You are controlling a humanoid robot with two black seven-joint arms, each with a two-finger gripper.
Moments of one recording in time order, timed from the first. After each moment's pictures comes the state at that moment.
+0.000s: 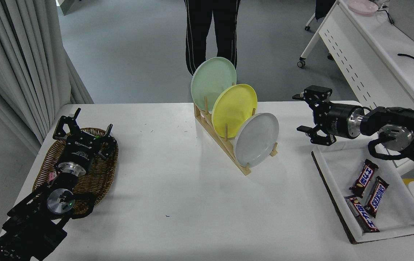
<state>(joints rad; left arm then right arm) -0.50 0.25 -1.08 -0.52 0.11 -0.58 -0.44 1.27 -0.55 -0.28 0.89 0.19 0.28 0.05</state>
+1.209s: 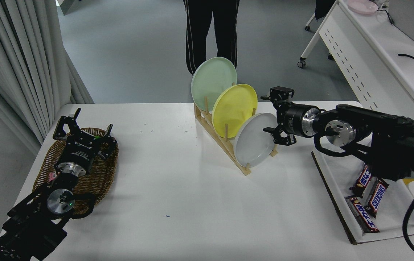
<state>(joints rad) -0.50 0.25 -1.08 -0.52 0.11 -0.58 -0.44 1.25 -0.32 -0.17 0.80 0.30 0.05 -0.07</state>
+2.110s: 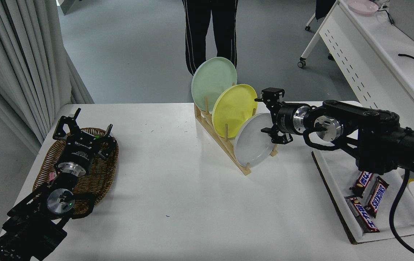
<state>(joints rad) -0.50 0.25 -1.08 -0.52 0.11 -0.58 -0.44 1.27 -0.24 -0.19 0.68 0.24 0.04 -0.12</state>
